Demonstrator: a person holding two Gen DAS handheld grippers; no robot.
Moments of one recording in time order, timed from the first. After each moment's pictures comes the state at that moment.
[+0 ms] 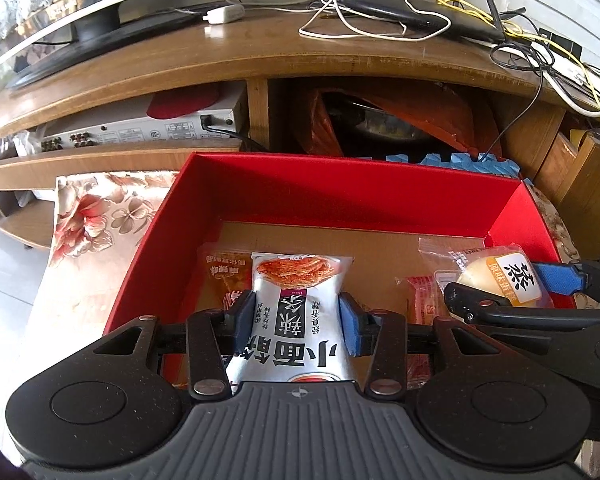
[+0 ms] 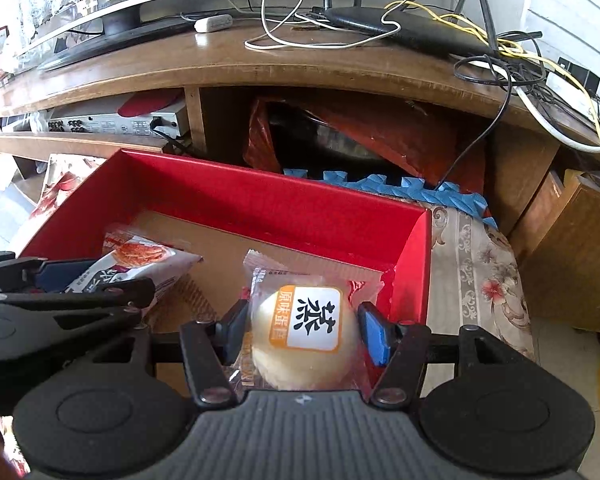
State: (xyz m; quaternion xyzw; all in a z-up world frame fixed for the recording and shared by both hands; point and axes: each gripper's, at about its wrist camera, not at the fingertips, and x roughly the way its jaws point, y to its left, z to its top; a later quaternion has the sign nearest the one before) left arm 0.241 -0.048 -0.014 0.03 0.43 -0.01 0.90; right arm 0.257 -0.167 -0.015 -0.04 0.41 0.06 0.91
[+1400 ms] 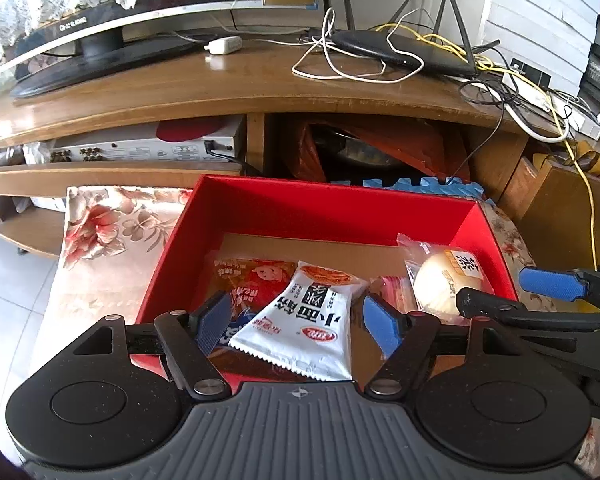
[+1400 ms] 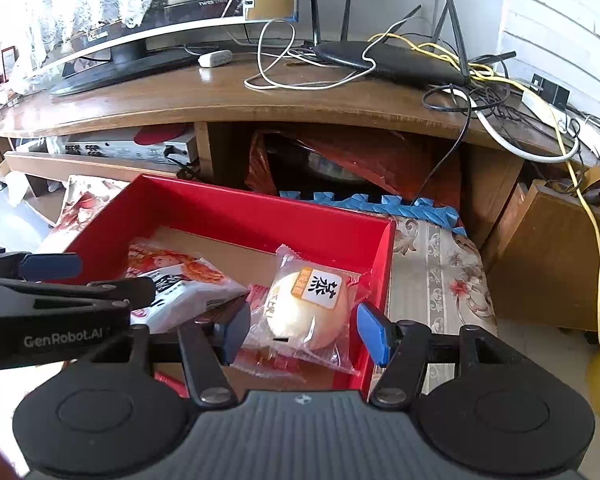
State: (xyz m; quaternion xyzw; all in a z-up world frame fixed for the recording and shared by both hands) left arm 0.202 -0.036 0.022 0.00 0.40 -0.04 0.91; right arm 0.212 -0.180 0.022 -0.03 0.38 0.06 0.92
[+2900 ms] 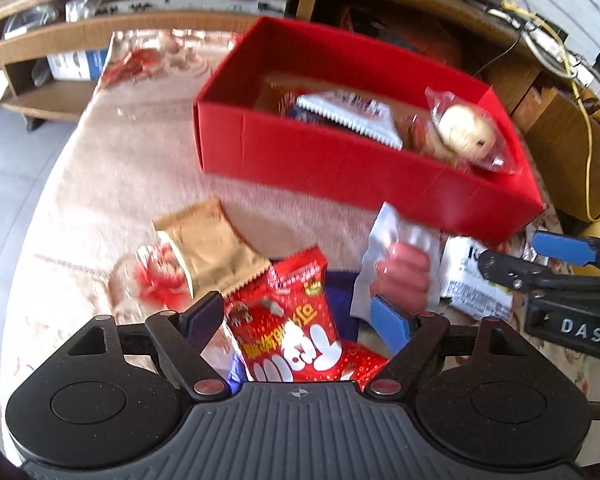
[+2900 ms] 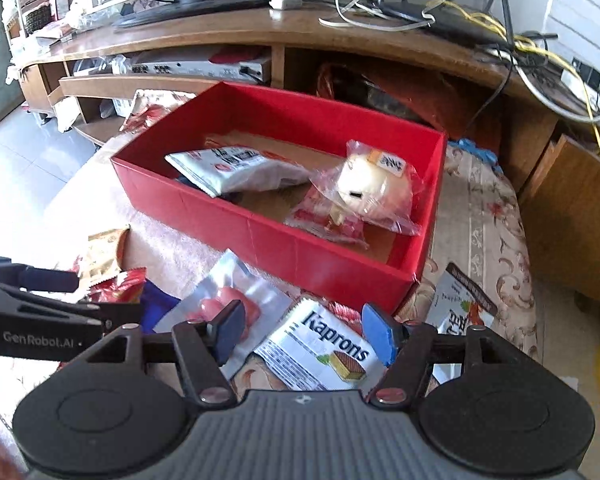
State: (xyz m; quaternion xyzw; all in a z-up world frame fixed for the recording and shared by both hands) left arm 0.115 0.006 -0.026 -0.06 0.52 -0.03 0.85; right arm 0.133 -0.165 -0.007 -0.06 0.44 0.13 0.89
